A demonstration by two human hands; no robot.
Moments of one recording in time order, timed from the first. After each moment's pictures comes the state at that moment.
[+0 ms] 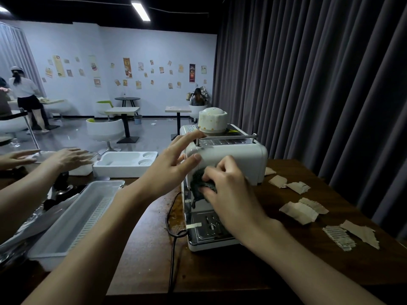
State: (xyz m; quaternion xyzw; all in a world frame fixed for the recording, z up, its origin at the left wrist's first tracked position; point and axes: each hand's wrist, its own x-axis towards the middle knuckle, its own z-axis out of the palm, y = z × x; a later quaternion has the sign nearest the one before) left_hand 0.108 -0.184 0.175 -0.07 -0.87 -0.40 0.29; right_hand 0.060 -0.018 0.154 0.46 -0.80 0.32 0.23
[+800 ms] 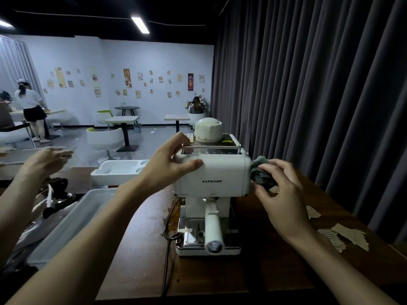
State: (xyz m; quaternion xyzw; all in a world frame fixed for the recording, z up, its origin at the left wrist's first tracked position) left_hand 0.104 -0.172 0.199 0.01 -0.88 -0.36 0.30; right_hand 0.002 0.066 0.137 0.34 -0.77 0.45 0.31
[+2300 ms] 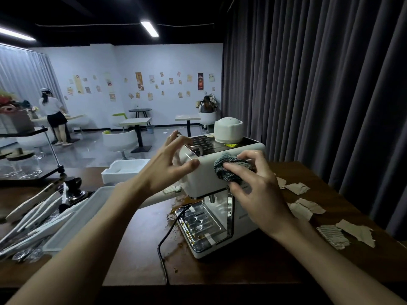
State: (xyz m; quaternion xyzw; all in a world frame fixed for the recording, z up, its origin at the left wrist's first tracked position) left_hand 0.107 -0.160 0.192 0.01 -0.92 -0.28 0.28; right_hand 0.017 0.061 0.151 0.48 -0.70 0.42 0.31
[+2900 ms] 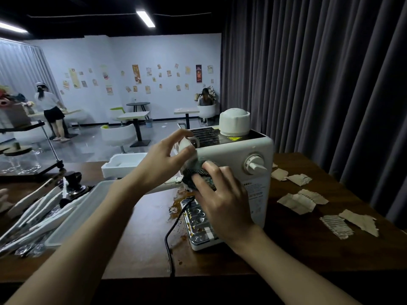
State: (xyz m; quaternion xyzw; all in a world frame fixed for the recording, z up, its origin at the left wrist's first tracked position) left_hand 0.107 -0.168 0.187 0.03 -0.90 -0.31 0.30; right_hand 0.058 0.001 0.114 0.46 -0.68 0.28 0.49
